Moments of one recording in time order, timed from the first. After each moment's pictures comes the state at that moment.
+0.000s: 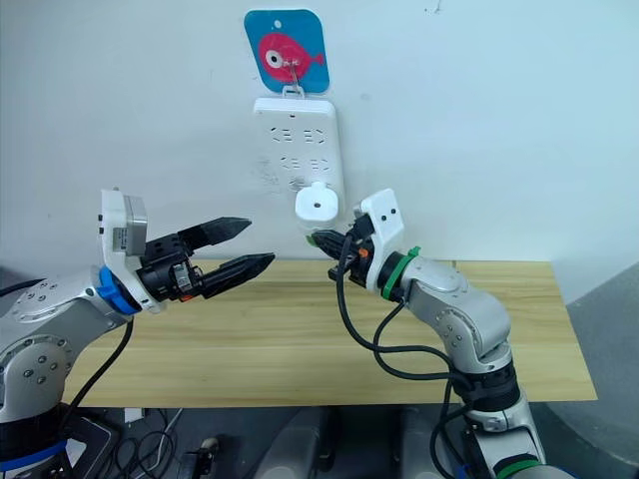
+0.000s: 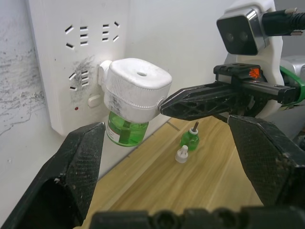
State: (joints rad) left arm -0.25 0.74 0.32 -0.48 -0.90 0.77 -0.73; right arm -0.54 -0.15 0.11 -0.39 0.54 0.88 0.39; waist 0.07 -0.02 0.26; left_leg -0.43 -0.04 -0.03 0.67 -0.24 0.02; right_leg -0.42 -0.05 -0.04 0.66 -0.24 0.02
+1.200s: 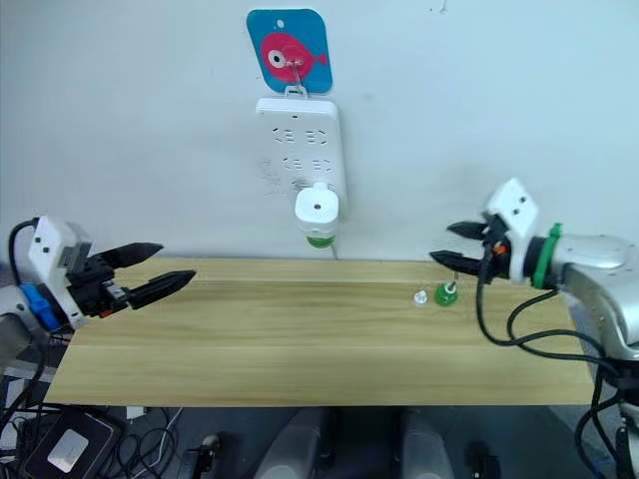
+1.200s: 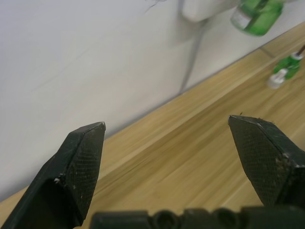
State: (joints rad) left arm -0.01 0.96 0.47 -0.12 -0.60 0.56 -0.89; right arm -0.45 -0.93 -0.12 -0.19 0.53 0.66 0.92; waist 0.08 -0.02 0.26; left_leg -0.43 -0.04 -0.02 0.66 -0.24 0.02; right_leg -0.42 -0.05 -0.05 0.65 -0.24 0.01
